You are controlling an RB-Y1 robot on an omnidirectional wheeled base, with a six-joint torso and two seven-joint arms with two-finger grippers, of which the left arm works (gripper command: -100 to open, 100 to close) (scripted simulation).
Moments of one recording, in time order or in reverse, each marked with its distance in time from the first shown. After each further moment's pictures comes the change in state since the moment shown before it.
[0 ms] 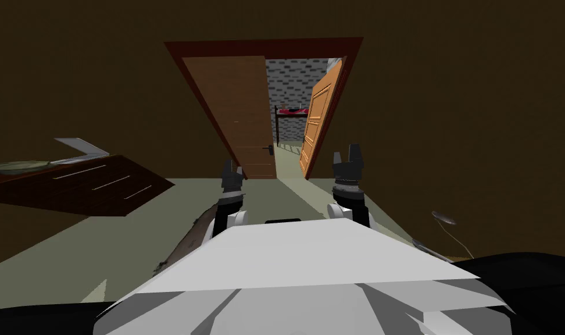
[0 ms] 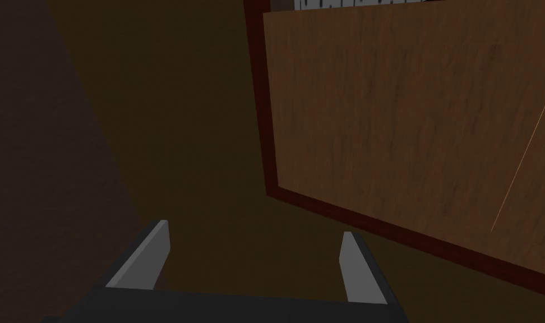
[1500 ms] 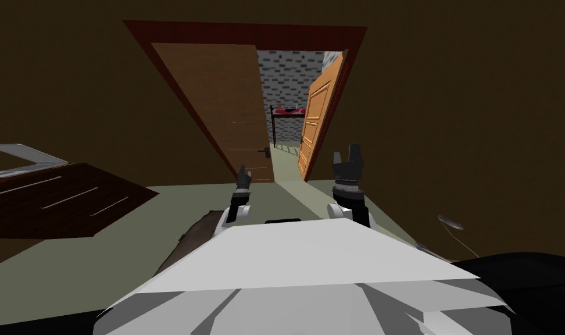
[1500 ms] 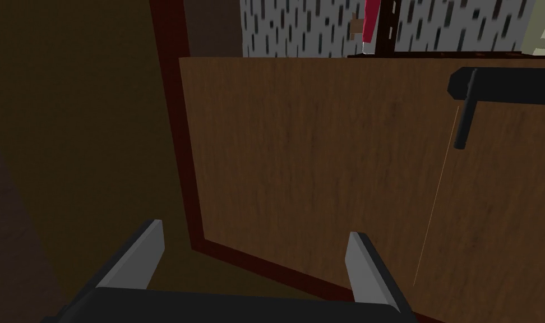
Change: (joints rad) arm -0.202 0.103 0.038 0.364 0.024 -0.036 0.050
